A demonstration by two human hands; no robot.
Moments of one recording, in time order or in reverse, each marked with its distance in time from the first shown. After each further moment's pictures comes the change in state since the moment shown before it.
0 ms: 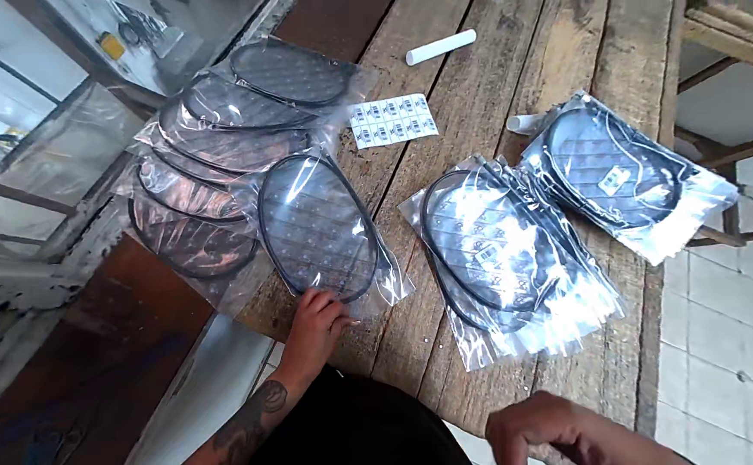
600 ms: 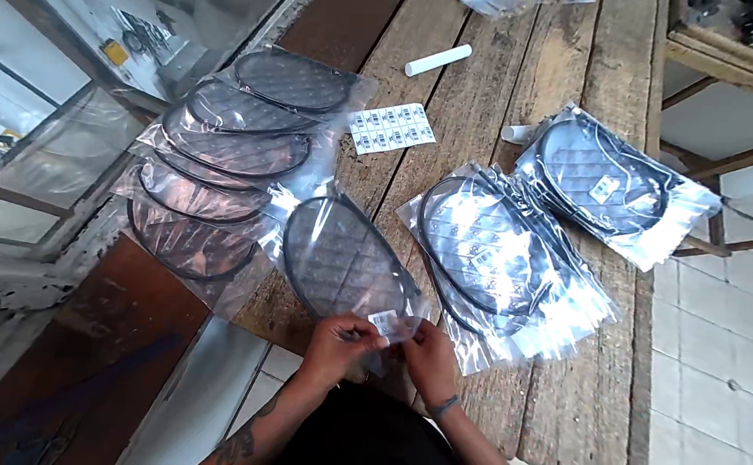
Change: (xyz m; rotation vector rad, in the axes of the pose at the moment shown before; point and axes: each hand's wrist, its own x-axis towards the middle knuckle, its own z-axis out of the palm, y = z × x) left_hand 0.000 0.046 -0.004 -0.791 -0.220 -0.419; right_hand 0.109 0.128 0.037 -0.364 1.151 0.396
